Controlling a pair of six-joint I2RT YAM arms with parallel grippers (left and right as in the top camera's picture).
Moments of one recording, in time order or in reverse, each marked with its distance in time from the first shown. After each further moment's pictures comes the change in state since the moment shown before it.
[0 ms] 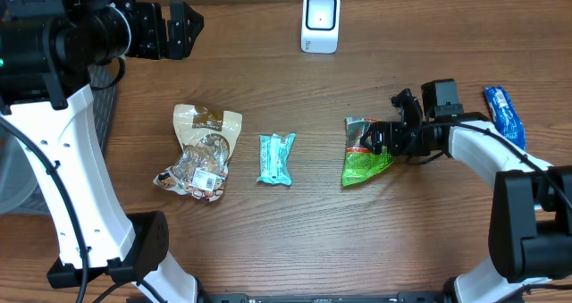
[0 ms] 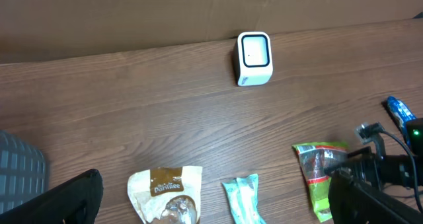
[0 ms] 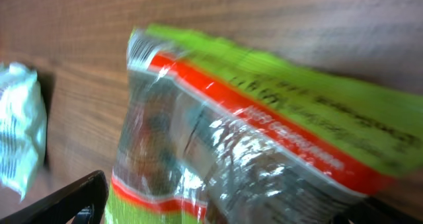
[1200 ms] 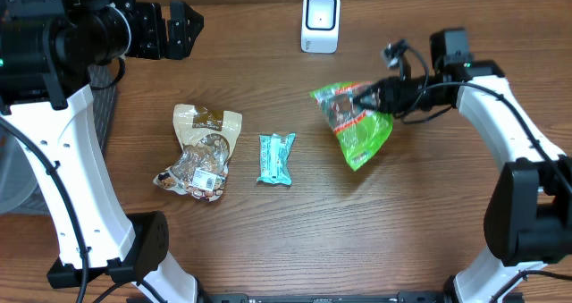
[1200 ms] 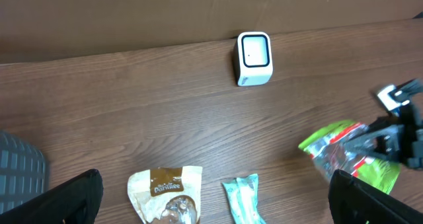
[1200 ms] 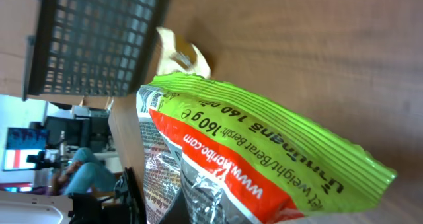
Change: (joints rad) left arm 0.000 0.000 0.000 0.000 0.000 0.000; right arm -0.016 0.072 0.453 -0.346 -0.526 -0.172
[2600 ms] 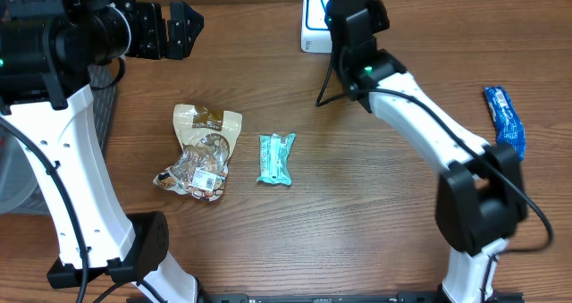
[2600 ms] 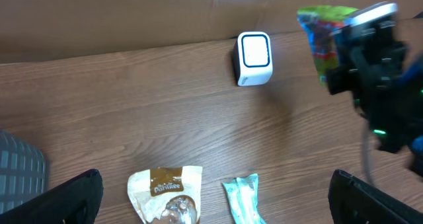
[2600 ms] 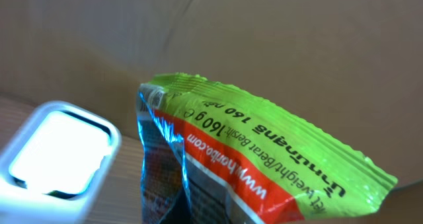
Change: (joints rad) left arm 0.000 0.000 0.000 0.000 0.000 0.000; right arm 0.398 0.174 0.199 0.831 1.691 -0.343
